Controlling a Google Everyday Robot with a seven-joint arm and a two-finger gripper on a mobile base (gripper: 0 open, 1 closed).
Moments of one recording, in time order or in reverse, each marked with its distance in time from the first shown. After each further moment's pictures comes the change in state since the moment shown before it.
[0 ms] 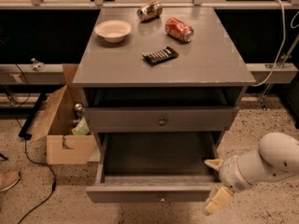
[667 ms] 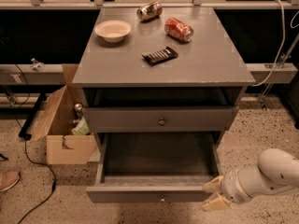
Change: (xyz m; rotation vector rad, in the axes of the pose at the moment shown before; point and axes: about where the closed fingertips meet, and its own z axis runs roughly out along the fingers) arm 0.054 -0.001 0.041 -0.042 -0.019 0.098
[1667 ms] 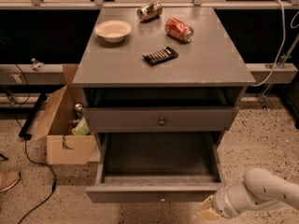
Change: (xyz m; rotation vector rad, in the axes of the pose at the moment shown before) arm 0.062 -0.001 0.083 -0.063 0.013 0.157
